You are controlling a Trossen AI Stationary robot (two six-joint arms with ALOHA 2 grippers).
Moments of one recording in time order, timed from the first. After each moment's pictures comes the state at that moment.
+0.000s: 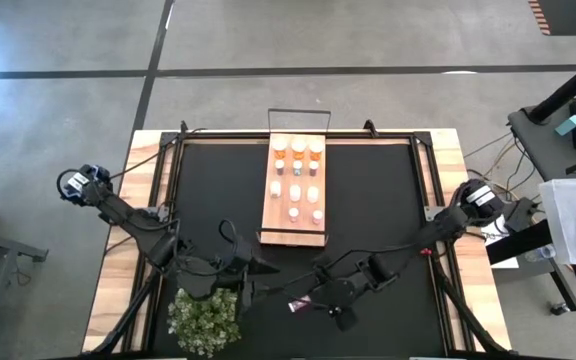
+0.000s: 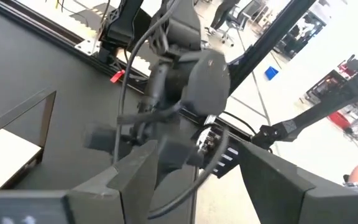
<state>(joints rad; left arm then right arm) -0.62 1.42 1.30 -0.17 -0.55 -0.78 0.52 1.76 1.13 -0.16 0.11 0.04</state>
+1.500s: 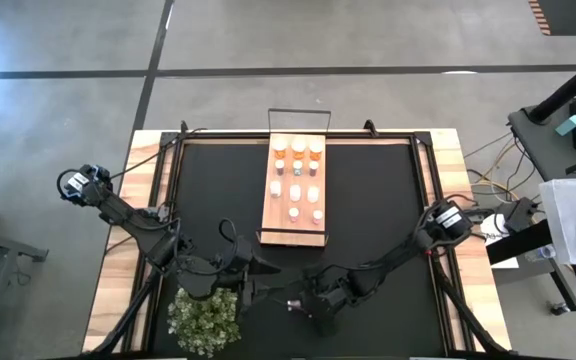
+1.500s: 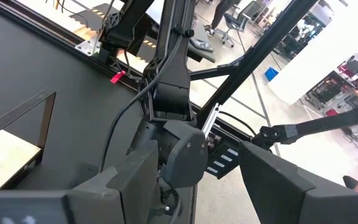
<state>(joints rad) -0.62 1.42 1.30 -0.17 -0.55 -0.78 0.53 2.05 1.22 -0.09 0.18 0.26</state>
